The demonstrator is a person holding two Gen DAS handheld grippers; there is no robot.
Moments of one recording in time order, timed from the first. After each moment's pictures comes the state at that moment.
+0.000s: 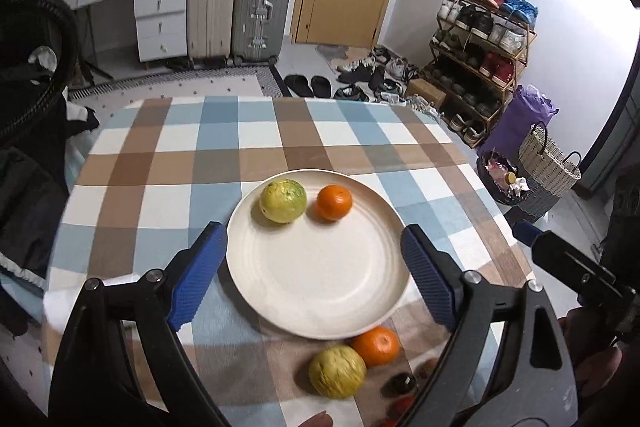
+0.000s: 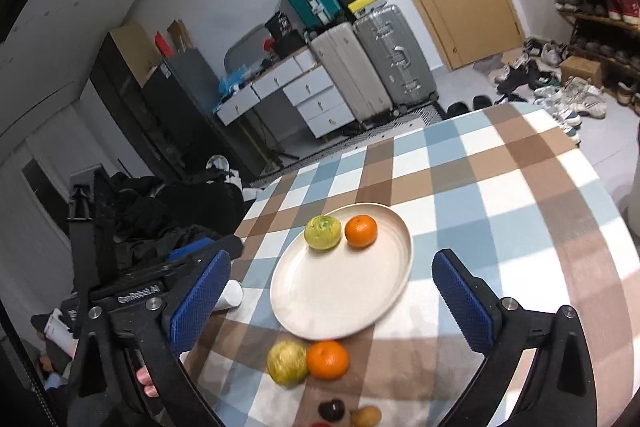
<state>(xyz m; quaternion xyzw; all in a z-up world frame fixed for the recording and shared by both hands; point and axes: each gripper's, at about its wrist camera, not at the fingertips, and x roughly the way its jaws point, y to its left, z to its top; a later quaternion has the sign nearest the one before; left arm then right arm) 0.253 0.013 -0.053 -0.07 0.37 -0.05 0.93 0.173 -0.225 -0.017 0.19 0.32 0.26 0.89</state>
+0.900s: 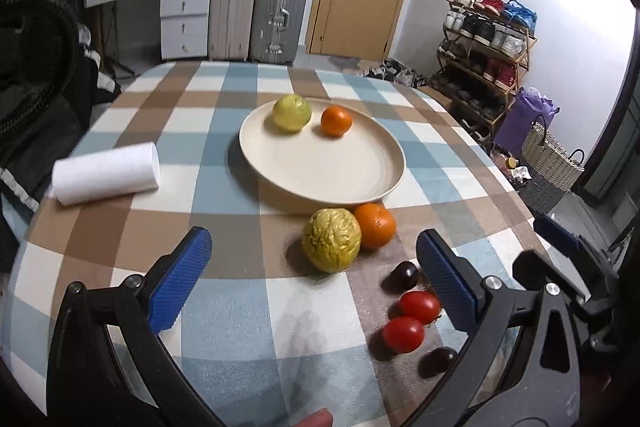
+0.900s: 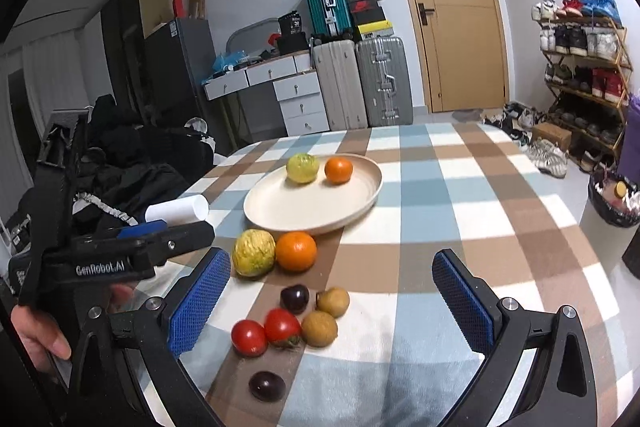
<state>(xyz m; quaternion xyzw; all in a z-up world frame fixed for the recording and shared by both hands) 0.114 0.002 -0.114 -0.09 0.34 -0.02 0.93 0.057 -0.206 -0.071 0.05 0.28 0.22 0.93</state>
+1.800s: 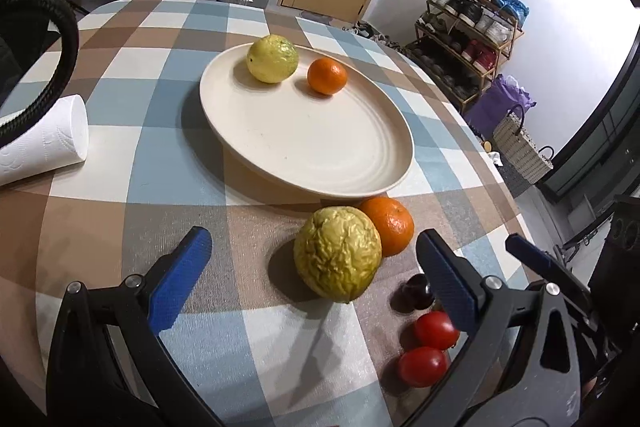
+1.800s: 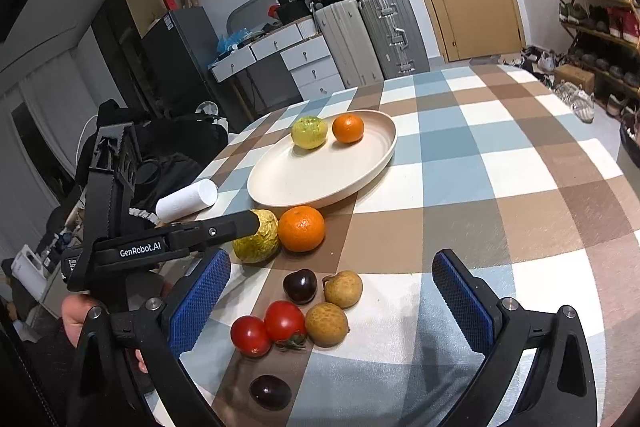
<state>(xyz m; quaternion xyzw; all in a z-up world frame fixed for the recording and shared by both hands) 0.216 0.024 -0.174 -0.16 0.41 -0.10 0.89 0.097 -0.208 -0.099 0.11 0.35 0.26 0.89</state>
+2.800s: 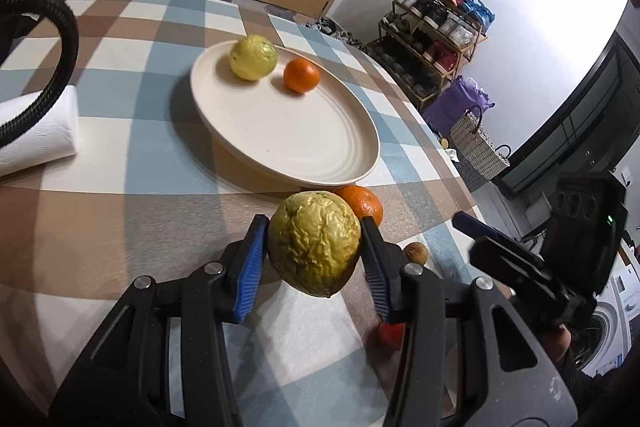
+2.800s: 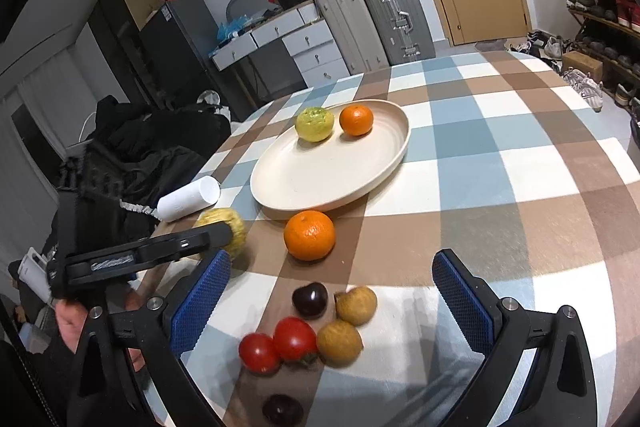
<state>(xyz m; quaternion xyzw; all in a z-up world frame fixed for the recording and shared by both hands) 0.202 0.052 -0.173 -0.20 0.41 -0.18 0.87 0.121 -0.192 -0.098 0.11 0.38 0.27 0.88</state>
